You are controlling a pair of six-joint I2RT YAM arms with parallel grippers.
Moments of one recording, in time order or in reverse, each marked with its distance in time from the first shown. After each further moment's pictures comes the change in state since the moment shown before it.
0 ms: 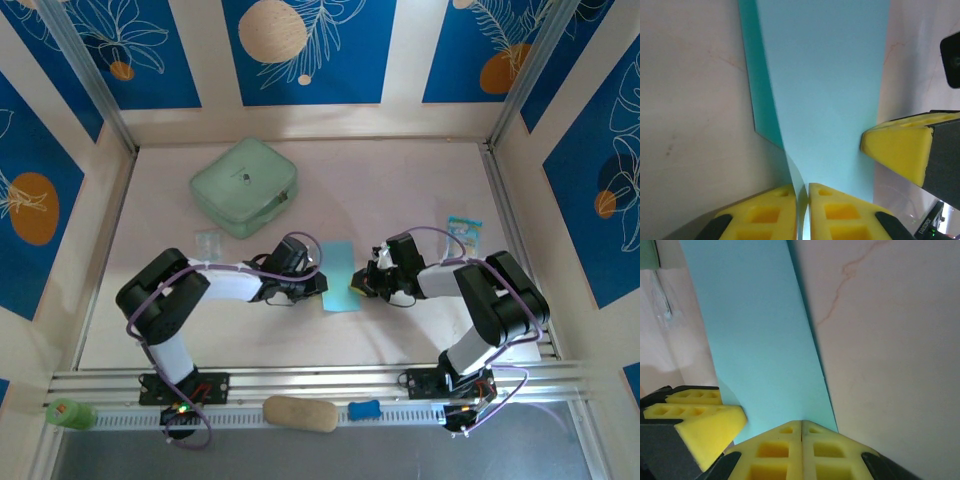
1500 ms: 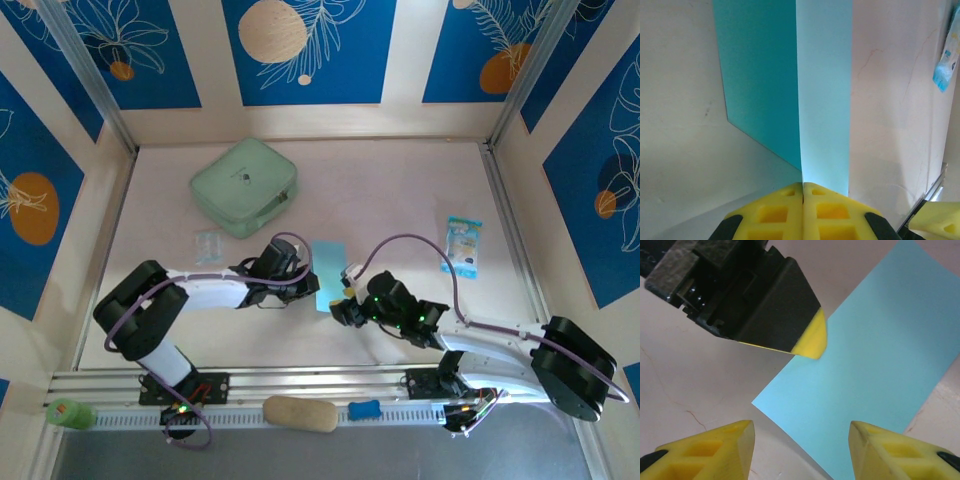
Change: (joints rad) left arm 0.013 -0.135 -0.086 0.004 -0.023 -0.029; right arm 0.542 -0.536 -0.164 -0.032 0.634 -0.670
